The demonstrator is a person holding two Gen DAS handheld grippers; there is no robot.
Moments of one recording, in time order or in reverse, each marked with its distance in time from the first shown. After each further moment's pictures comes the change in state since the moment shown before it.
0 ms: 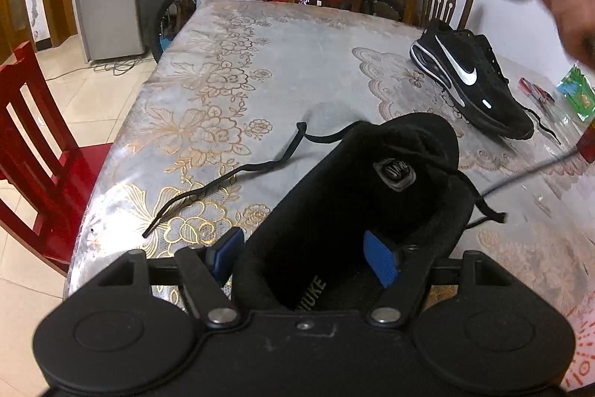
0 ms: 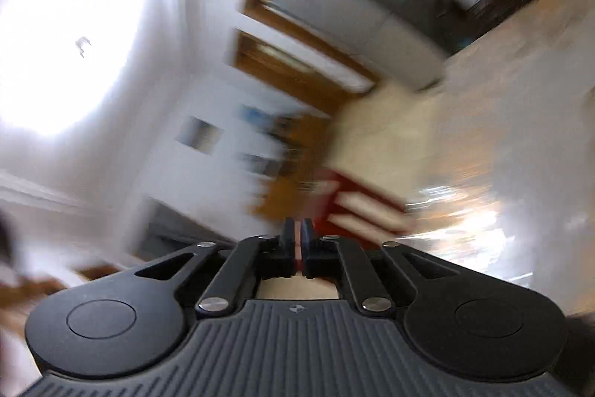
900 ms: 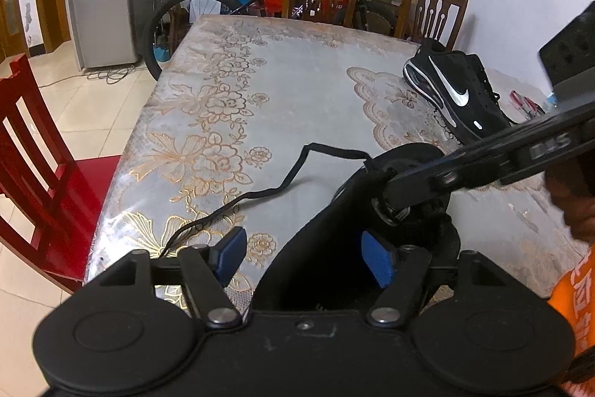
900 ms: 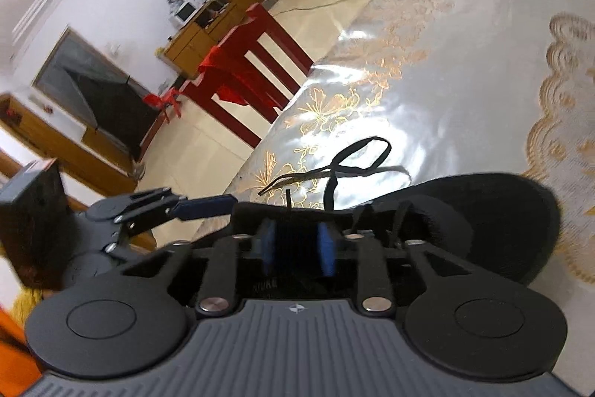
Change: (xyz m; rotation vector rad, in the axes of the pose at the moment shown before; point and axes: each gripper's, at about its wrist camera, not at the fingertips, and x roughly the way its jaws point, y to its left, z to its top) left arm -0.016 0.010 0.021 0.004 -0.022 -0.039; right arm 0.016 -0.001 -0.098 -0.254 0.410 -0.158
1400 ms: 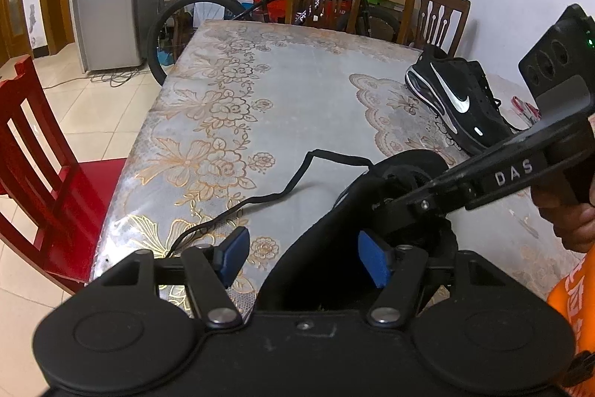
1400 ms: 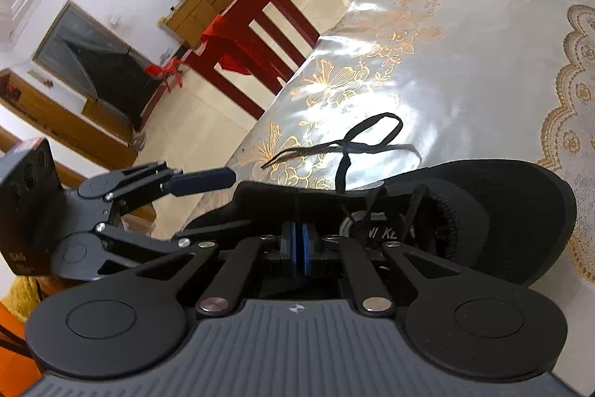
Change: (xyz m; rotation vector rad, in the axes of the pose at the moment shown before) left arm -0.006 0.000 0.002 -0.003 -0.013 0.012; right arm 0.022 0.001 0.003 0.021 0.095 0.000
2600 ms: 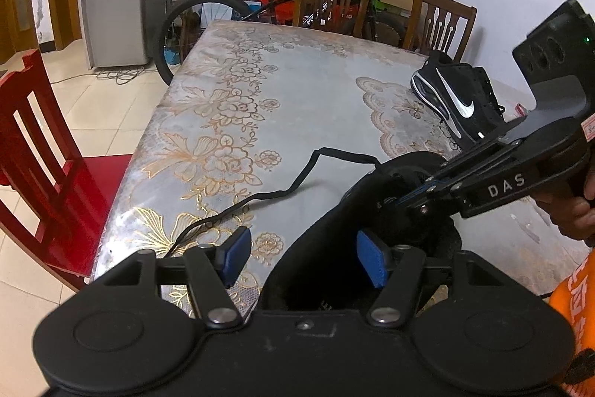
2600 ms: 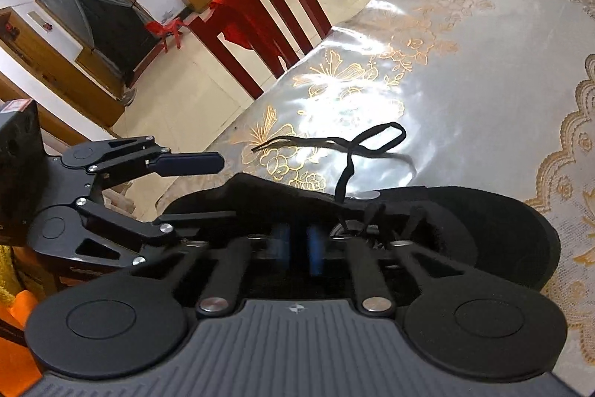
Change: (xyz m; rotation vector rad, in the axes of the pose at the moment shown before) left arm -0.004 0.004 -0.004 -0.029 -0.013 0.009; right arm 0.014 0.009 0.010 -0.156 0.087 -0.070
